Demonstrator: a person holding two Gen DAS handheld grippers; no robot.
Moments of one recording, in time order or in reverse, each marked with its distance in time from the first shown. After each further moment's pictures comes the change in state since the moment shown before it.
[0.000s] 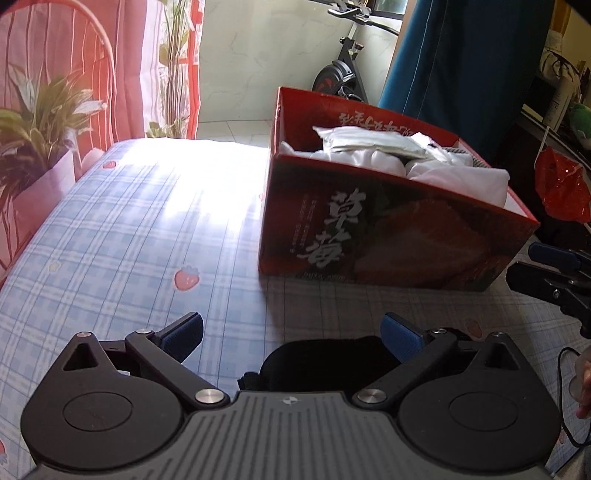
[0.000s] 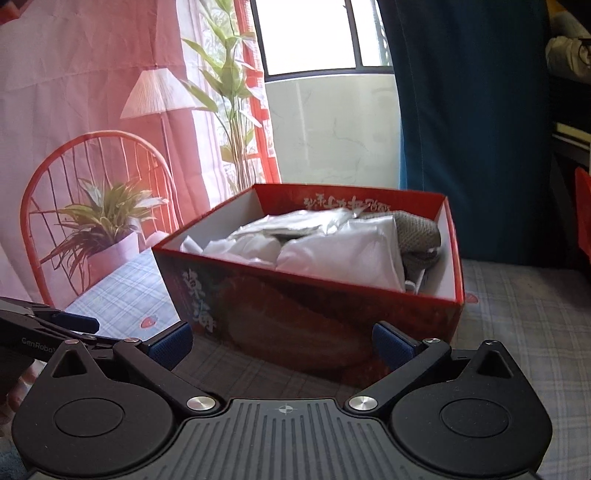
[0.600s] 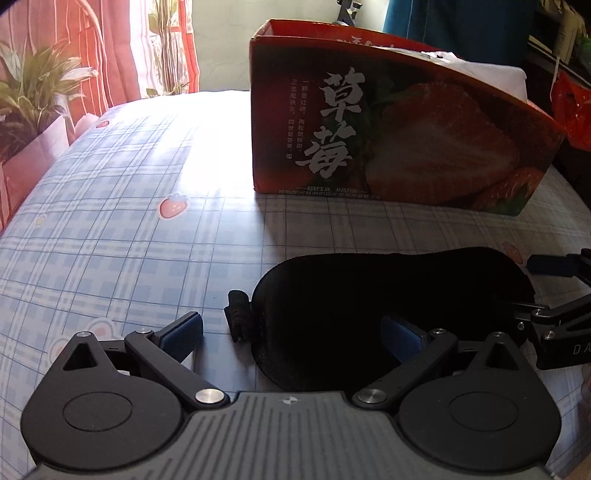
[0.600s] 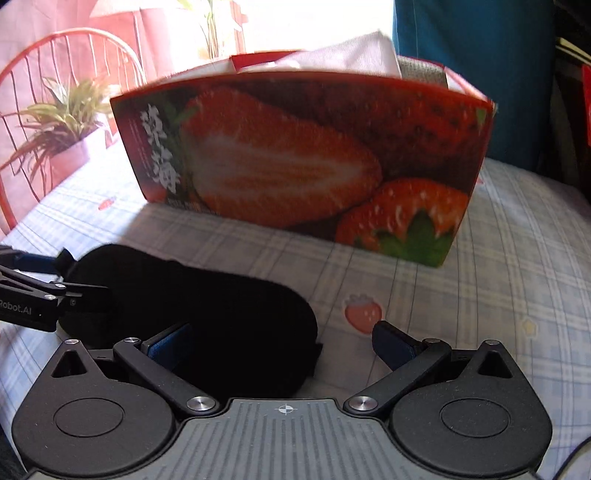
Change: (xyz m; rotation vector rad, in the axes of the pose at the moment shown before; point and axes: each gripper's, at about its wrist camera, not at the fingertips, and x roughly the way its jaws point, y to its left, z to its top) left arm 0.038 -0.017 -0.039 0.101 0.092 0.085; right arm 0.048 0.001 -0.080 -0.007 0.262 -0.088
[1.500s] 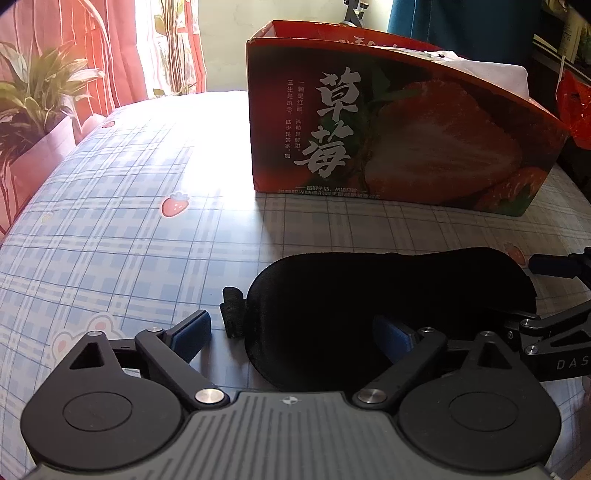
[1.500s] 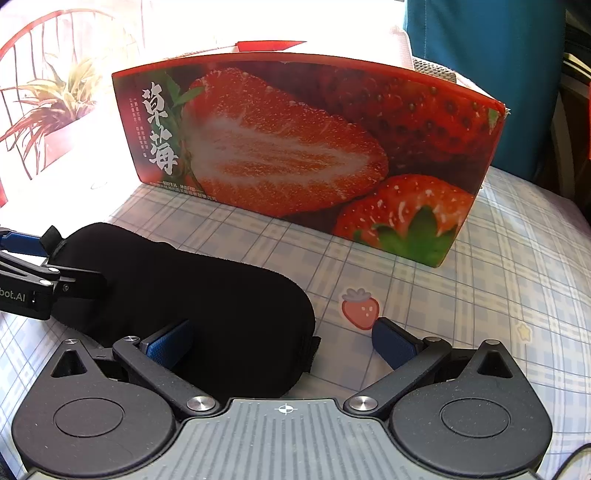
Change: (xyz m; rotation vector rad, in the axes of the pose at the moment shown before) left arm -0.005 -0.002 -0.001 -0.024 -0.004 0.022; right arm 0.006 0.004 0.001 -0.058 0.014 -0.041
